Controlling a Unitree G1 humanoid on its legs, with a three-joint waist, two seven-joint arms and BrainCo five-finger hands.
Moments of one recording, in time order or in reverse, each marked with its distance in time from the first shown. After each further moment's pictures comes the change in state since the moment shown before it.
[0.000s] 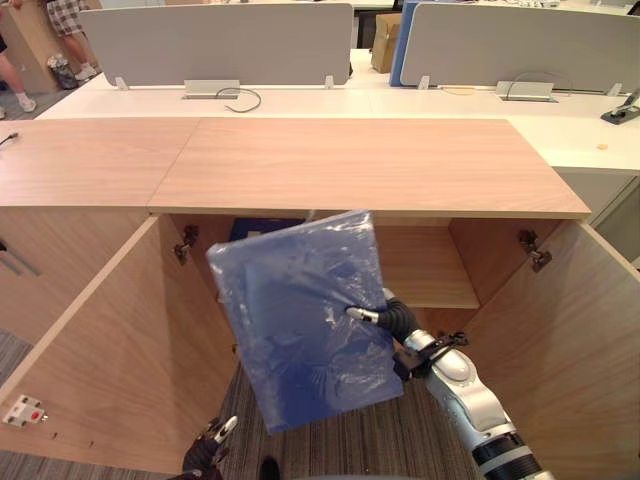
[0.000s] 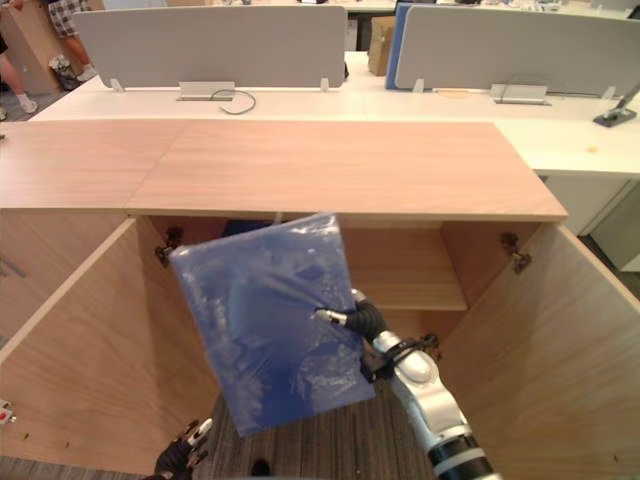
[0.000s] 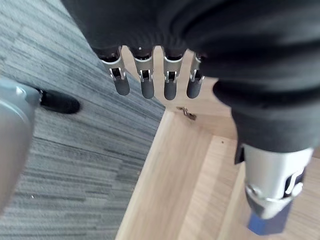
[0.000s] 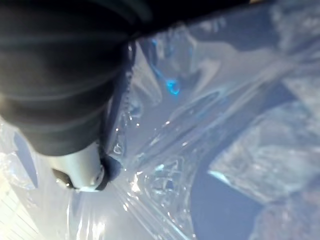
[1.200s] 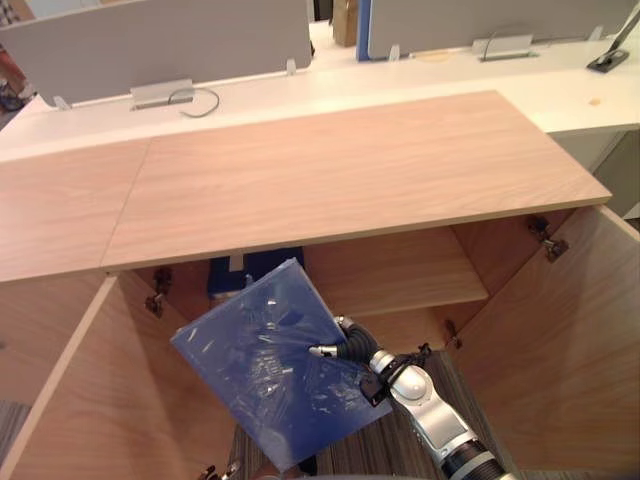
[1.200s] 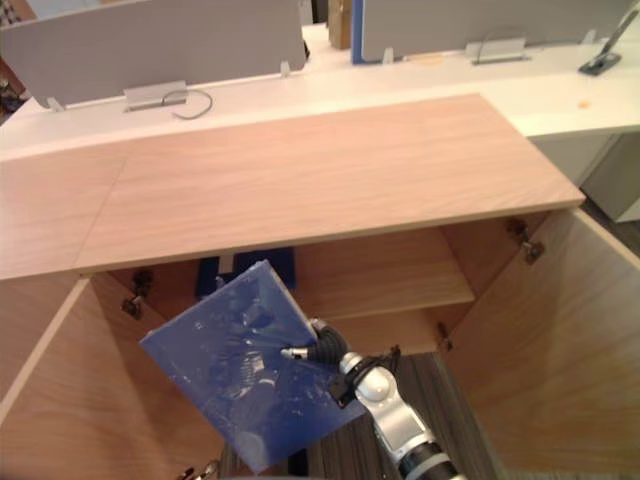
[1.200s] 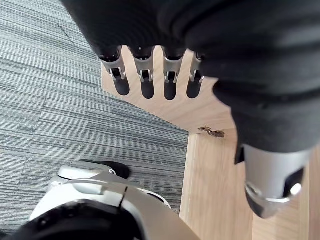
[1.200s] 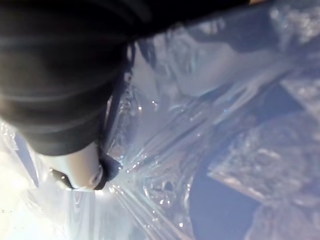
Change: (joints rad) left arm 0.014 -0.106 0.131 0.166 0.259 -0.011 0.096; right arm -0.002 0.120 0.153 0.132 -0.248 -0.010 -0.052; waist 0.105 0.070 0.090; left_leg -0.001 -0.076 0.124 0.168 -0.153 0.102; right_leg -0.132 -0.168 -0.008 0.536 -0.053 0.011
